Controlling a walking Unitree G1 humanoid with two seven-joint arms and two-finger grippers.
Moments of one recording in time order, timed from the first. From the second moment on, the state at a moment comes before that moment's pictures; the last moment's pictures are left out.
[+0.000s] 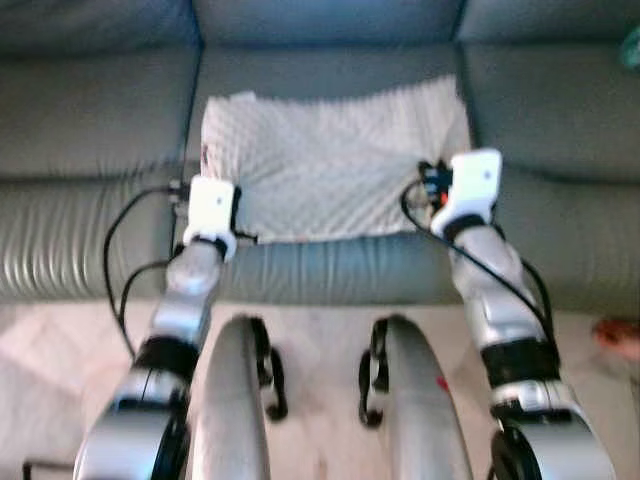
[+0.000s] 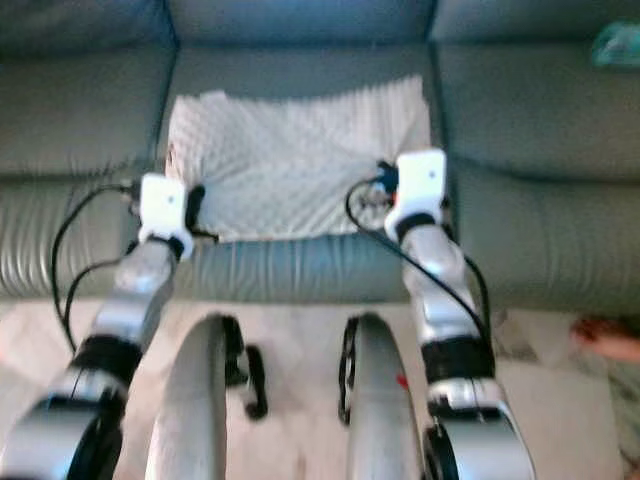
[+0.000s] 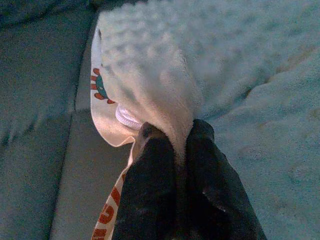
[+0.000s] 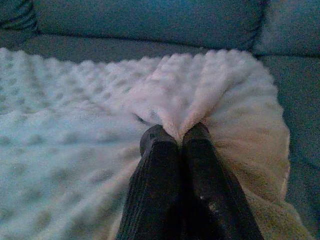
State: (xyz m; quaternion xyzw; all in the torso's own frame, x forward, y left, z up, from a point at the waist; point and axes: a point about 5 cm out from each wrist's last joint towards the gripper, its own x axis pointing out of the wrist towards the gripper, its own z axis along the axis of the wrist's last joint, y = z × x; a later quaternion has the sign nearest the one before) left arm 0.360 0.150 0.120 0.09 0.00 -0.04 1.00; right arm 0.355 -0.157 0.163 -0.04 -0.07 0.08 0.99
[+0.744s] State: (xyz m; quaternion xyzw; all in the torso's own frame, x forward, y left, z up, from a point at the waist) left arm 0.385 0.142 0.144 0.10 -0.03 -0.03 0.99; right arm 0.354 -0.166 0.141 -0.05 -0.06 0.06 1.00
